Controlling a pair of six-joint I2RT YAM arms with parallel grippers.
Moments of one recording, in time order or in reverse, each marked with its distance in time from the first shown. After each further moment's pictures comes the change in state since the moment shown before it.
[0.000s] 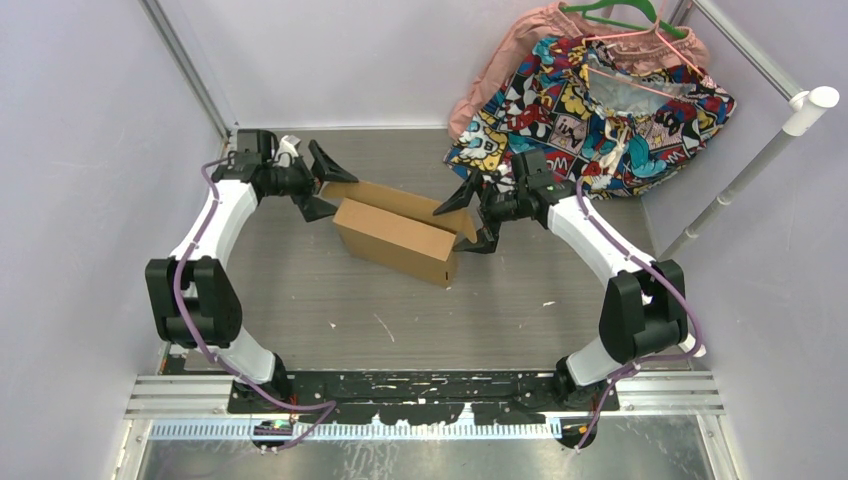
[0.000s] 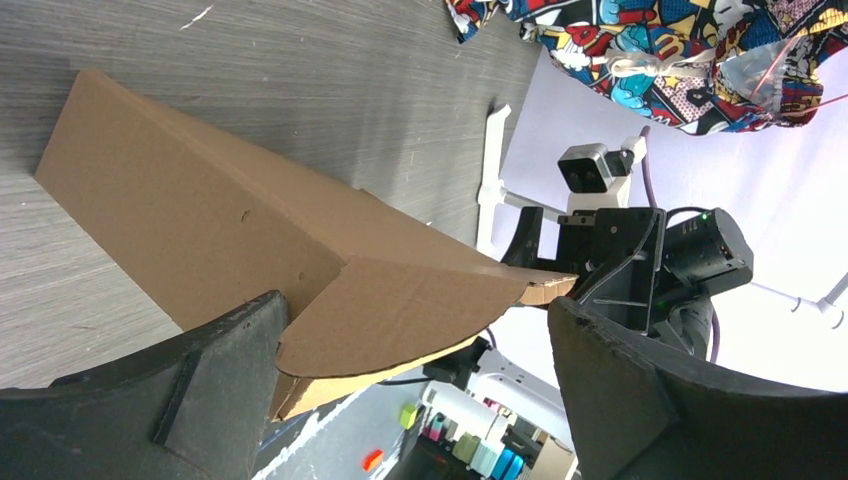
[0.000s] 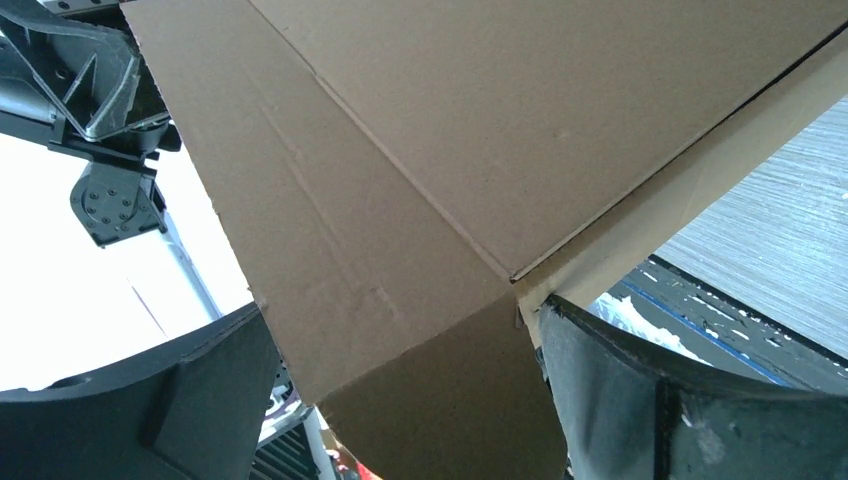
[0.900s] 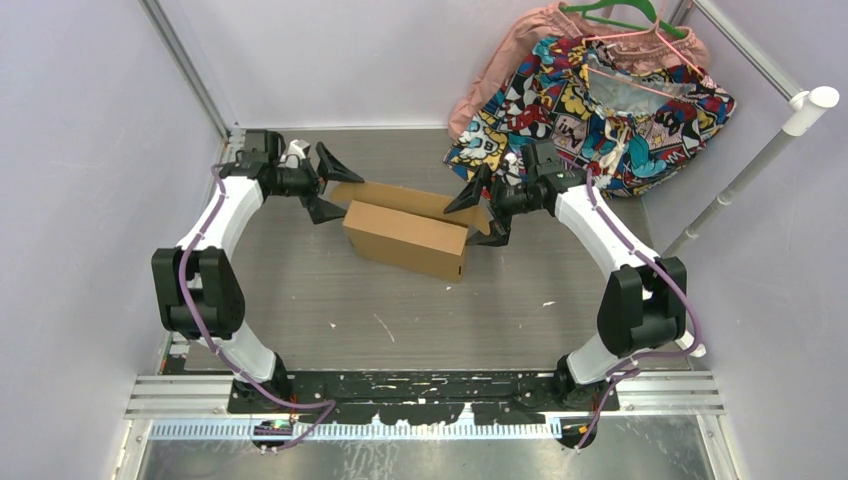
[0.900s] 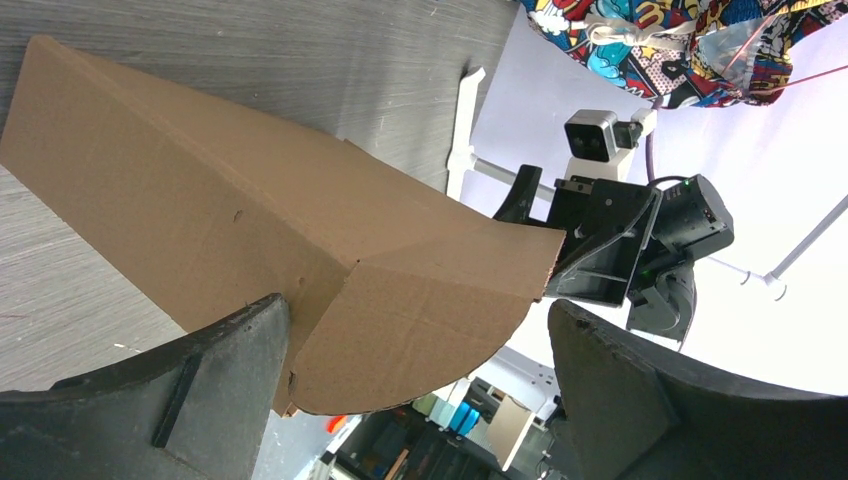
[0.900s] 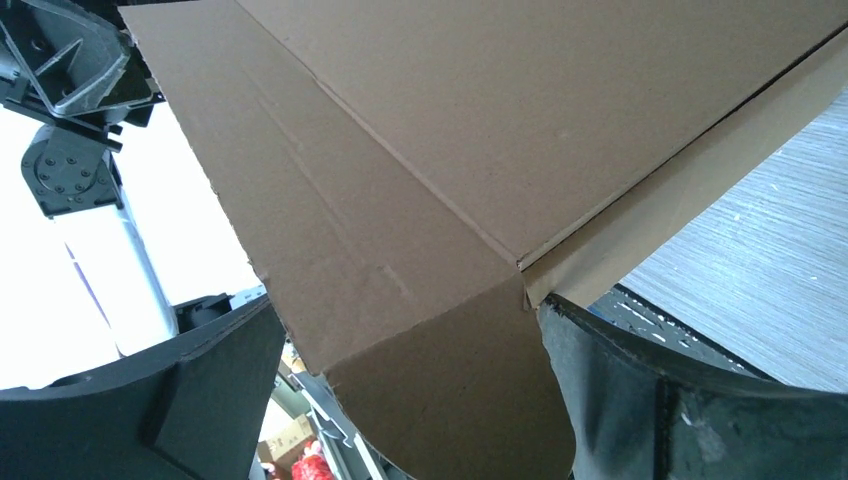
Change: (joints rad) left arm -0.013 0.054 0.015 -0.008 0.096 -0.049; right arm -0.062 0.029 0.096 -0.175 0.019 -0.241
